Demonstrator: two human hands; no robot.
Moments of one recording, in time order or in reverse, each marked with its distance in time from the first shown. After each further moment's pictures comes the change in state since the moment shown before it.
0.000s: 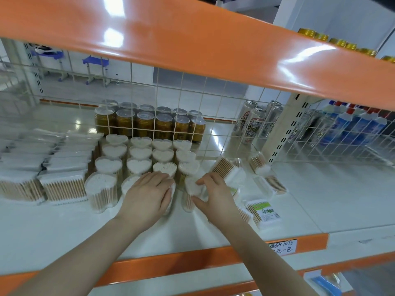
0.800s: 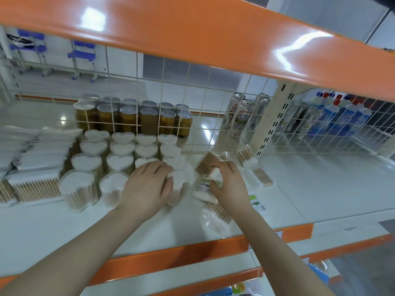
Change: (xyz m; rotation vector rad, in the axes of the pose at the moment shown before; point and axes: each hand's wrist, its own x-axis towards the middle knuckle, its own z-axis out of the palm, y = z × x) left_hand 0.025 0.035 0.005 -0.048 0.056 -0.044; right_hand -0.001 0.043 -0.040 0.006 0.108 0.123
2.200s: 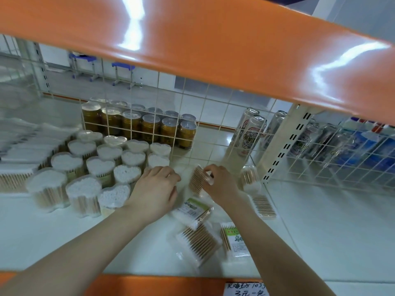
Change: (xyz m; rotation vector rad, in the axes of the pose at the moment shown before) left_hand 0.048 0.047 0.040 0.154 -0.044 -0.021; right_hand 0.090 0.058 0.006 -0.120 -0.317 -0.032
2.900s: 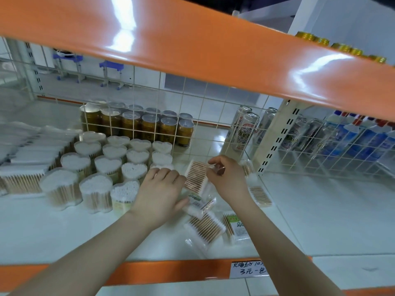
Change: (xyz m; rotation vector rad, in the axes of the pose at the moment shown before) left_hand -0.022 0.006 -0.014 0.171 0.044 0.112; right_hand -0.047 -0.037 -0.029 0.317 0.256 0.022
